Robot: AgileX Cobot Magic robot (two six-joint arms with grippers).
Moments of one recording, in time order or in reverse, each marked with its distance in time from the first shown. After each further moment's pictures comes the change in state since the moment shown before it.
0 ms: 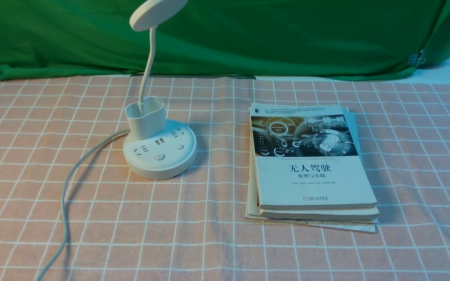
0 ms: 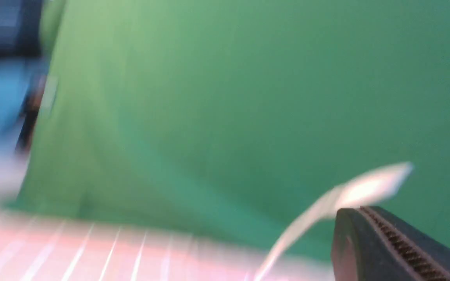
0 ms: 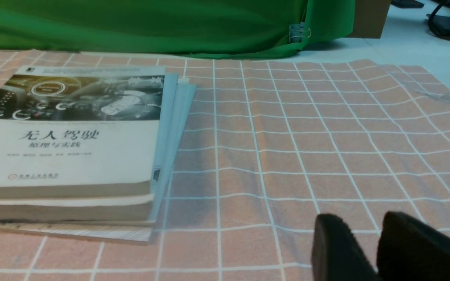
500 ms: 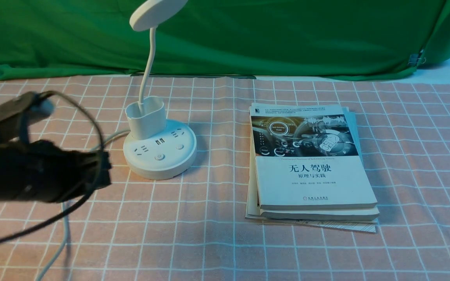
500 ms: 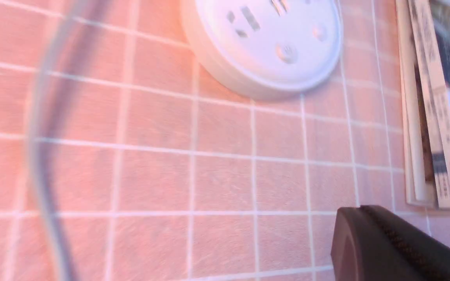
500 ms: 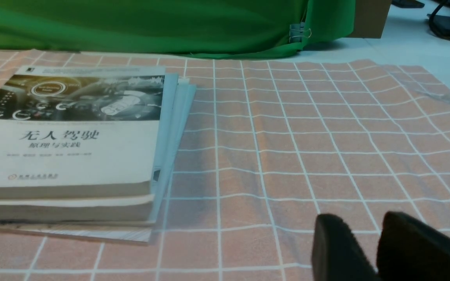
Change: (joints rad) right arm 0.000 0.000 0.000 0.000 0.000 0.000; left arm -0.024 0.990 -0.288 -0.803 0.345 0.736
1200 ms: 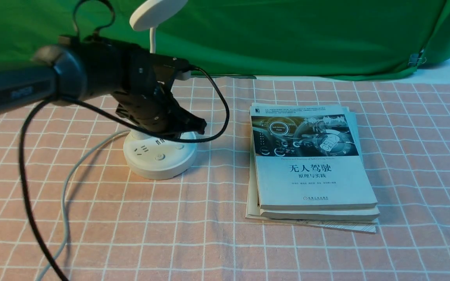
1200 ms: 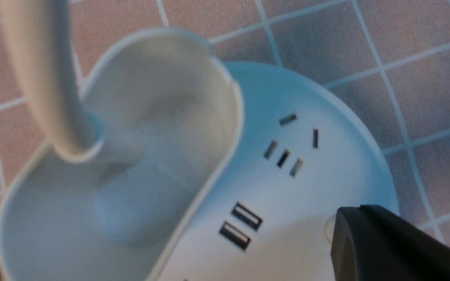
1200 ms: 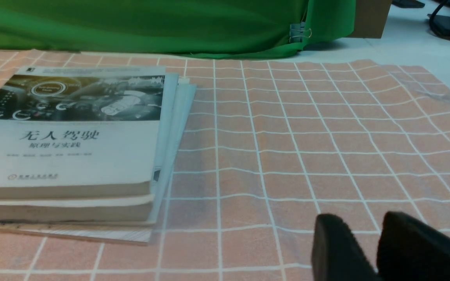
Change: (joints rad) right arm 0.000 0.000 0.000 0.000 -0.001 0.000; left arm -0.284 0.697 -0.759 0.740 0.084 -0.443
